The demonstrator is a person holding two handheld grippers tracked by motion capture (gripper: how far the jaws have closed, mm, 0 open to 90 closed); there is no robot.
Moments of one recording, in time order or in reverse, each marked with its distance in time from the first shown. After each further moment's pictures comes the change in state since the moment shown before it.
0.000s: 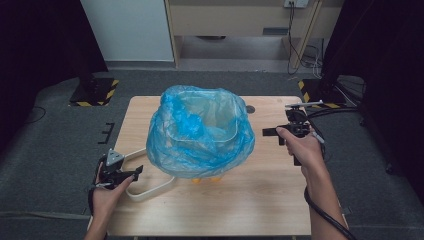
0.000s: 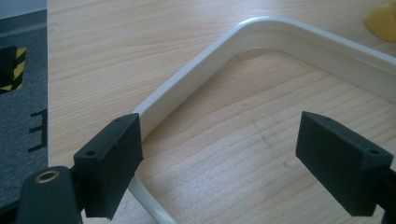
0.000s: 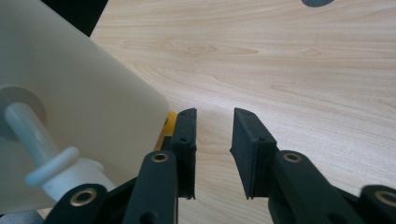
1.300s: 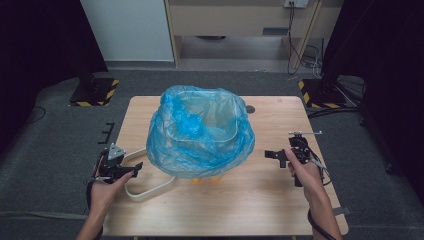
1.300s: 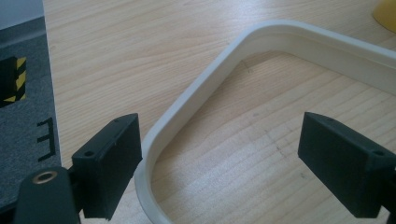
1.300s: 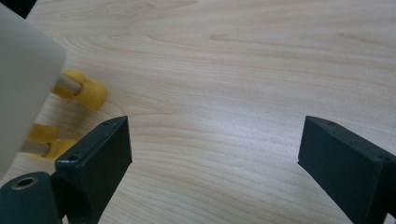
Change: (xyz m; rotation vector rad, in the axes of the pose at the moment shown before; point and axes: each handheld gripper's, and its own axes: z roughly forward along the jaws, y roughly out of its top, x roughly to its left) left arm 0.011 0.017 0.006 0.033 -0.012 0.080; right arm -0.073 -0.075 0.051 -0.050 -0.062 0.004
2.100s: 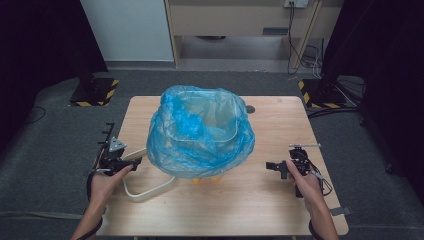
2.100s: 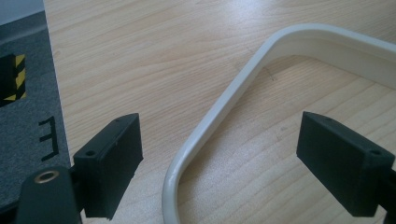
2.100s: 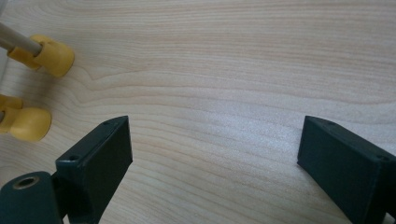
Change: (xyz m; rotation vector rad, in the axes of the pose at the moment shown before) left arm 0.017 0.010 0.016 0.023 -0.009 0.001; right arm -0.023 -0.036 0.017 0.035 0.006 0.013
